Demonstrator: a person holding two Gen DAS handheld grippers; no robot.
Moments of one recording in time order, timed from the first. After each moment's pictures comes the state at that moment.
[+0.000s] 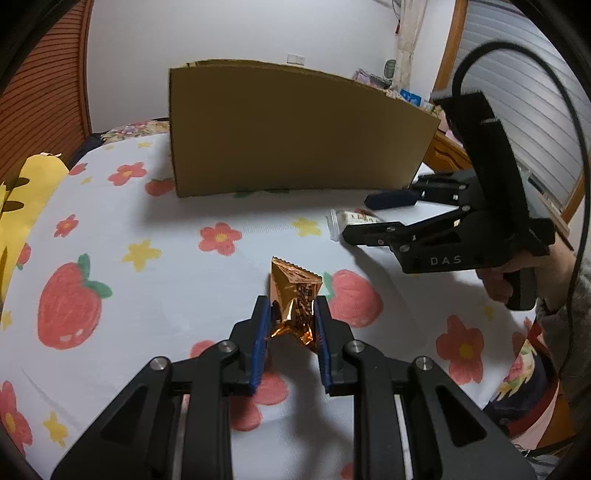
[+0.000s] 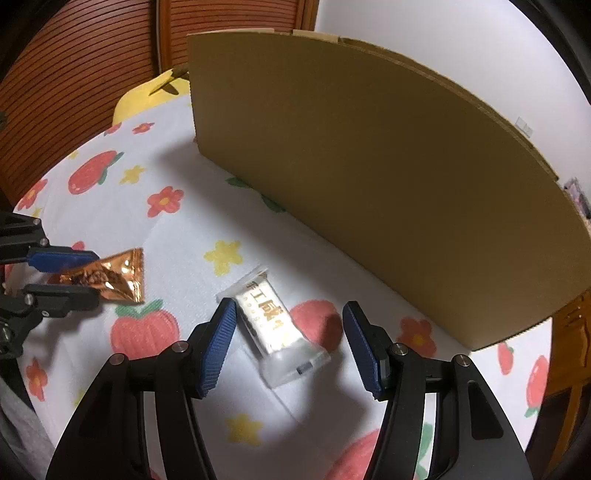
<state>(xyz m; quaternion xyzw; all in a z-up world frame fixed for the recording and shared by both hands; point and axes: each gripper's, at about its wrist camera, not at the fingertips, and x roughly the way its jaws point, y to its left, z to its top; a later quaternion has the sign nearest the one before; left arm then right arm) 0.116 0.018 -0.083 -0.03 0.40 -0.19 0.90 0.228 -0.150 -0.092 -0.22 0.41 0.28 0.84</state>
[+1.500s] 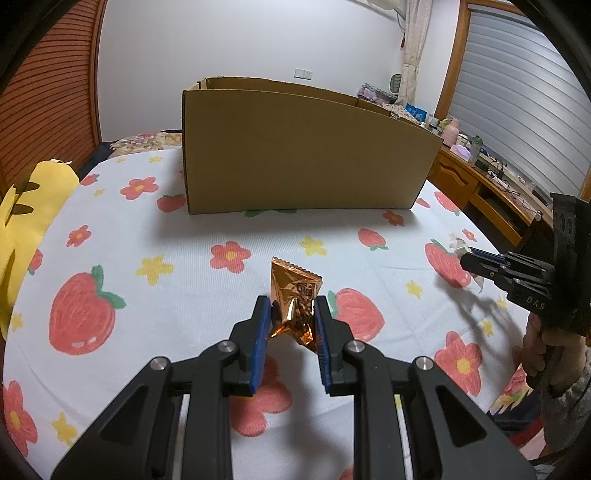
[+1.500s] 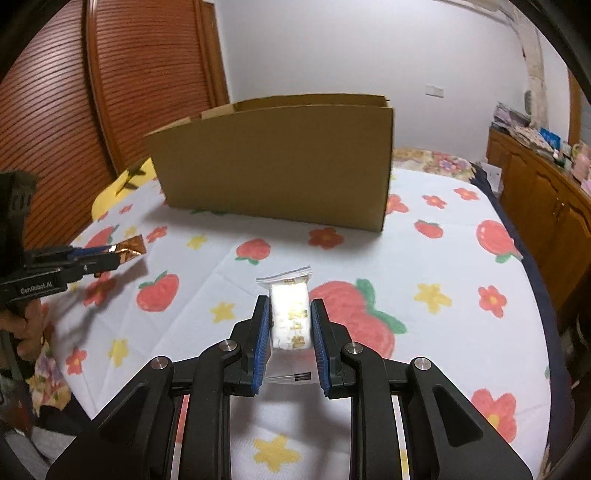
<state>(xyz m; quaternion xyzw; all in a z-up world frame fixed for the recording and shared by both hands) 0.111 0.021 -0.075 -0.04 0.38 -0.18 0.91 0.133 -0.261 -0.077 -0.03 0.34 0.19 0.92</state>
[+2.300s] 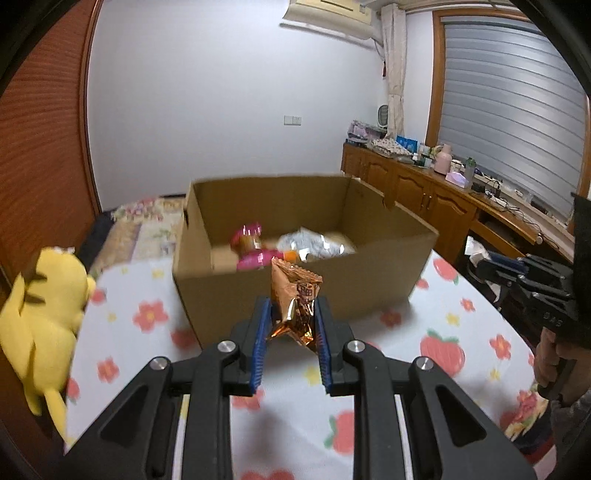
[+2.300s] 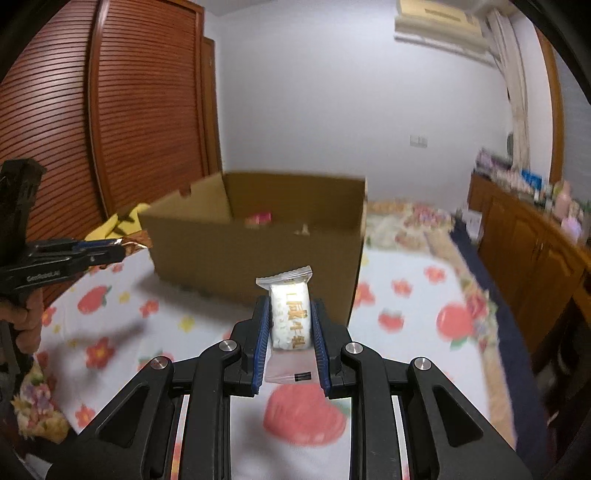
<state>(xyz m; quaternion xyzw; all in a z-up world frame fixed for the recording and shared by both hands) 0.170 0.008 0.021 0.00 0.29 -0.18 0.94 0.145 -0.260 0.003 -0.05 0.24 0.16 0.96</state>
